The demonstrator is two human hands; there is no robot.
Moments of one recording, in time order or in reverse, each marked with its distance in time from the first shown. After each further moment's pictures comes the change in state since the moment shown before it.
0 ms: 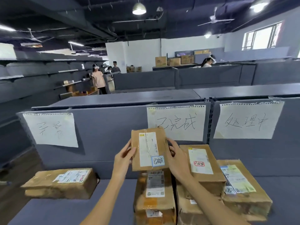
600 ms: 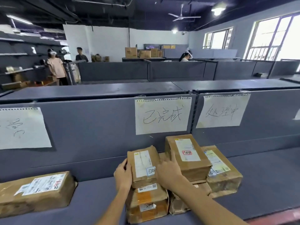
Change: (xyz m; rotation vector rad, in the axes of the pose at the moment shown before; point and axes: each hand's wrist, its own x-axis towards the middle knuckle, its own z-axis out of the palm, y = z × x) left_hand 0.000 -0.091 0.016 0.413 0.073 -0.128; right_hand -0.031 0.013 0.024 -1.496 -0.461 -0.031
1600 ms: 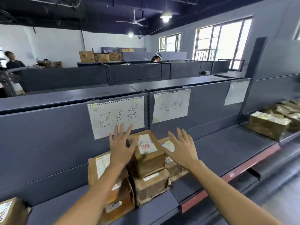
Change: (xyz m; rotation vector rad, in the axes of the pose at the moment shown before) left_hand -0.036 0.117 0.080 0.336 -0.262 0.864; right_hand -0.116 0.163 0.004 0.324 0.290 0.516
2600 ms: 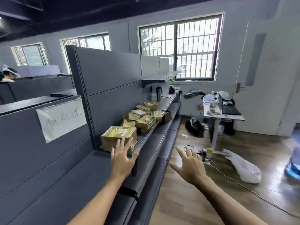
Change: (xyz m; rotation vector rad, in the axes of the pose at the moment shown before) left_hand 0.058 0.591 0.586 -0.471 -0.483 0.405; right_hand -0.165 0.723 -0.089 -0.140 0.081 0.904
